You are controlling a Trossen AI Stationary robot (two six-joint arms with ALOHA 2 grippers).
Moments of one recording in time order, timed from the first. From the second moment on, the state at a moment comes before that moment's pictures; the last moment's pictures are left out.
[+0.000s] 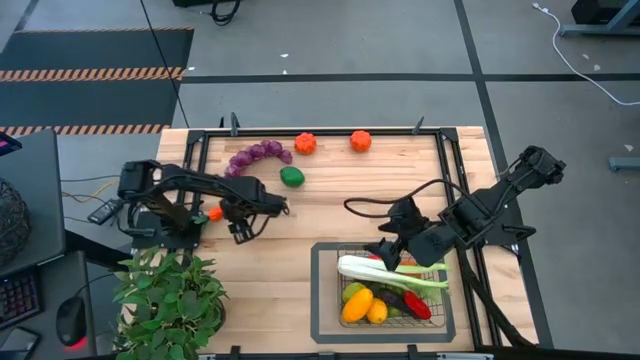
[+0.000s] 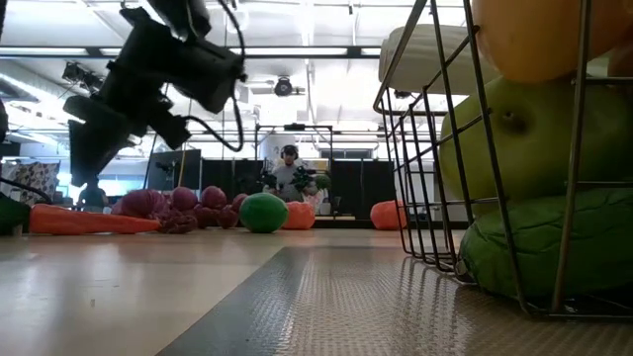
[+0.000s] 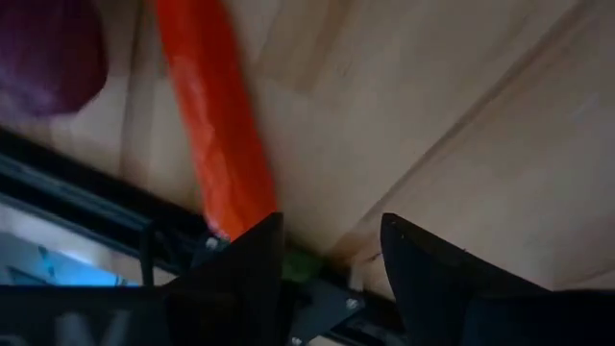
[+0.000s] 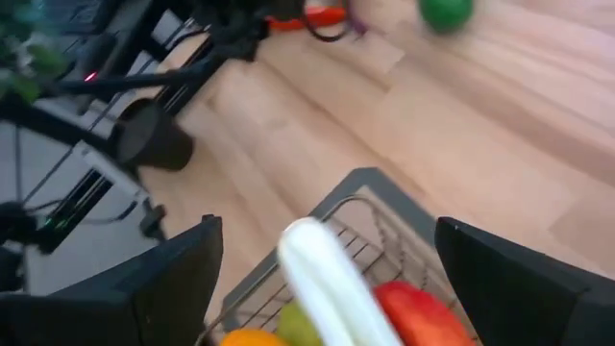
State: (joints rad) left arm 0.05 1.62 1.00 -1.34 -0.07 -0.40; right arm 0.57 1.33 1.34 -0.87 0.56 1.22
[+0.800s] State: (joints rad) left arm 0.29 1.52 0.86 -1.23 -0.20 -0.29; right arm 0.34 1.33 1.34 -0.91 0.49 1.07
